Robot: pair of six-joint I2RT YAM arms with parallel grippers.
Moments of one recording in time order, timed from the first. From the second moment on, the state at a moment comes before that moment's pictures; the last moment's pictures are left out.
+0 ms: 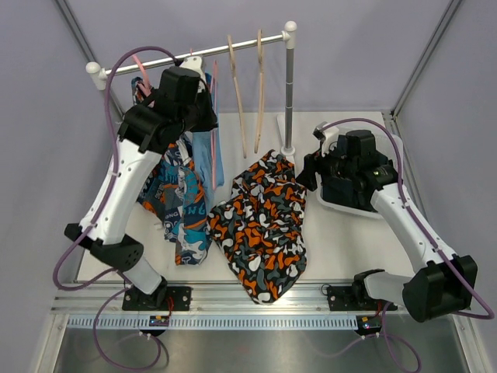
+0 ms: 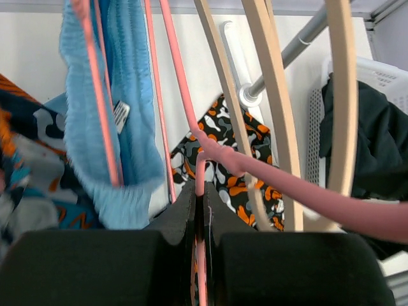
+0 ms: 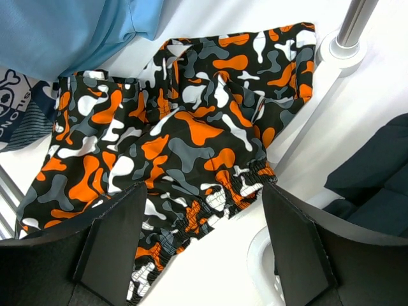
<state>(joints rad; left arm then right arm) -0.56 1.59 2.15 -1.09 -0.20 -0.42 0.26 1.23 1.08 -0.48 -0.52 -0.13</state>
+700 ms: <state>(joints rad) -0.47 1.78 2.27 -0.95 -0.11 -0.43 0.23 1.18 1.00 -0.46 -0.54 -0.12</state>
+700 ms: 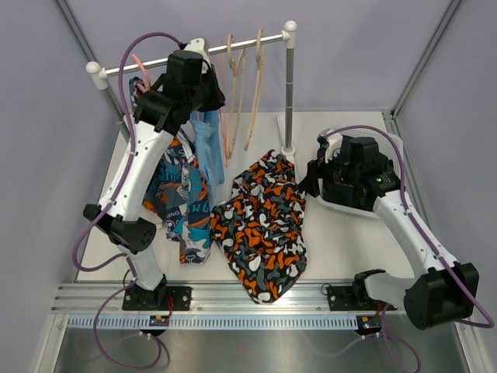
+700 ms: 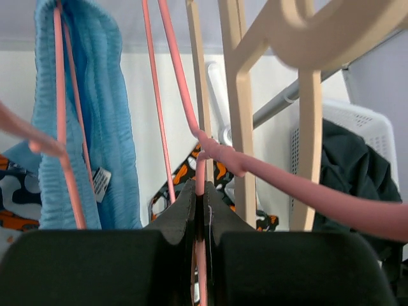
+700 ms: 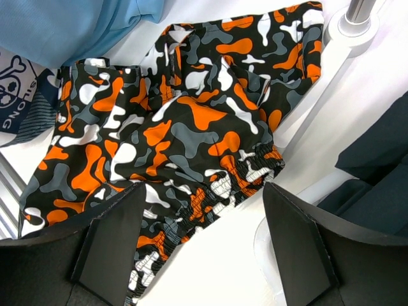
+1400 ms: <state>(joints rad) -0.40 1.84 2.28 -0.90 -0.10 -0.48 0.22 1.15 0.99 -0.46 -0.57 -0.12</state>
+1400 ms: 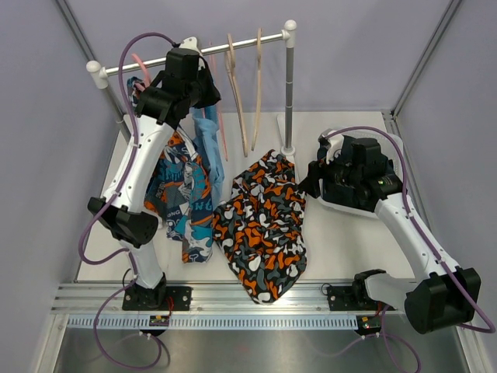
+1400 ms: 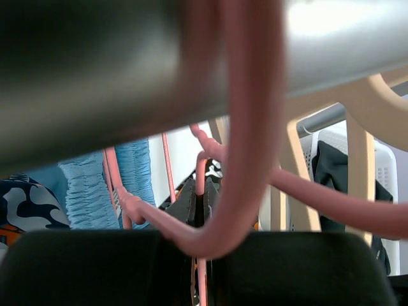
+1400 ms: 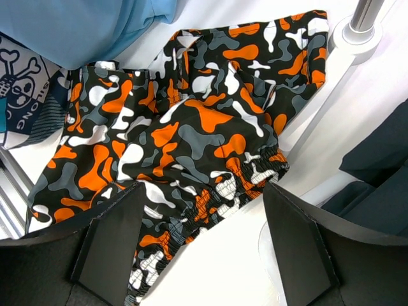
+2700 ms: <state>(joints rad) -0.40 0.79 1.48 -0.82 0.00 -0.37 0.80 1.25 0.91 -0.54 -0.45 -0.33</state>
